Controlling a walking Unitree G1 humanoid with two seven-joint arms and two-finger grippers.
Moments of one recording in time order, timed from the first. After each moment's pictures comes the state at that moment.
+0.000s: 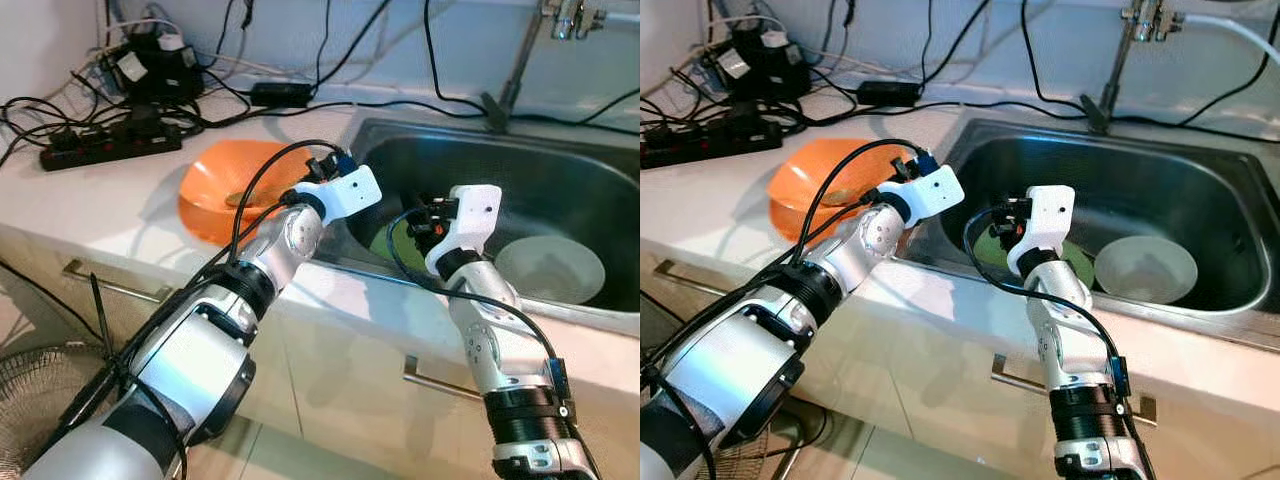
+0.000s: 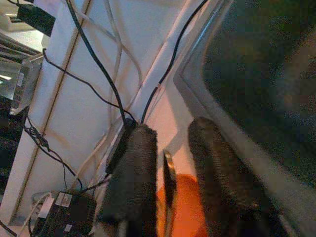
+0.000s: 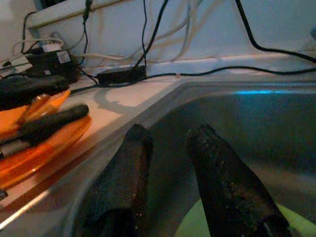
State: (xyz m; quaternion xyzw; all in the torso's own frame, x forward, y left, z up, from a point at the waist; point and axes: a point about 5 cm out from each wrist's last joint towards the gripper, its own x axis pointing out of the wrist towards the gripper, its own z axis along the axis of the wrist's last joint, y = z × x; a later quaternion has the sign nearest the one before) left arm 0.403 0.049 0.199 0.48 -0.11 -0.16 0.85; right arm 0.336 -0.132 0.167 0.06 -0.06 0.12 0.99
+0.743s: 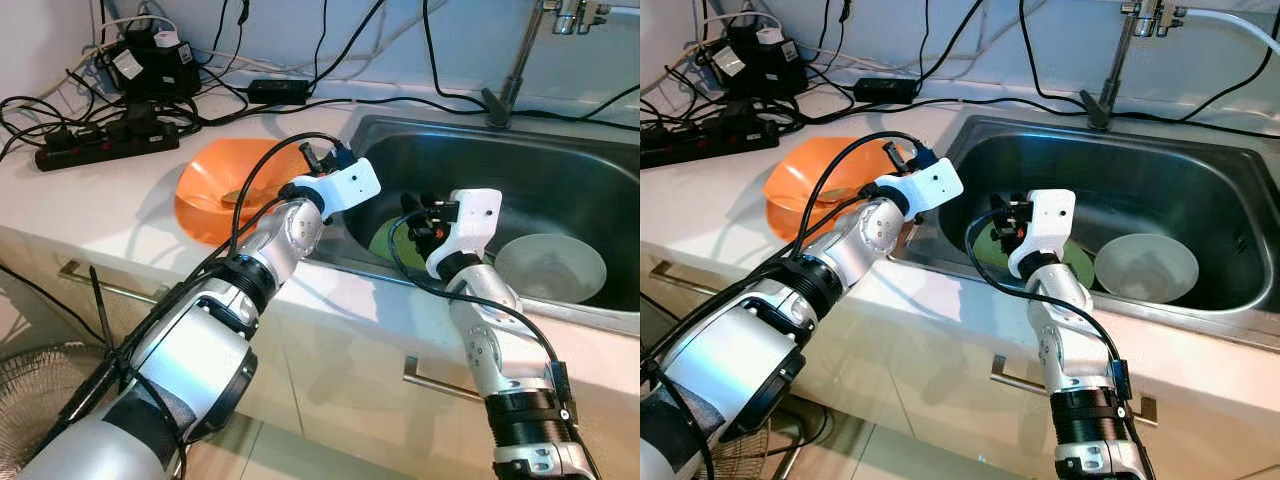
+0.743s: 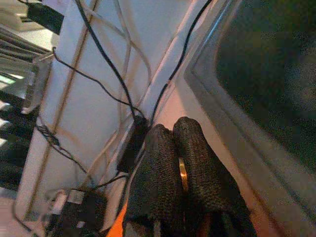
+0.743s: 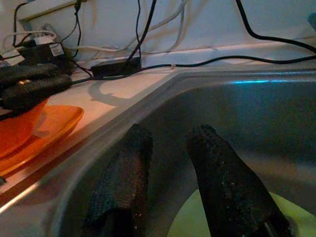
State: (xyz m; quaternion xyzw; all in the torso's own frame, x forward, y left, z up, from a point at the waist) left arm 0.407 0.055 0.205 0.50 -0.11 -0.13 0.85; right arm 0.338 -0.134 0.164 0.06 -0.05 0.12 0.99
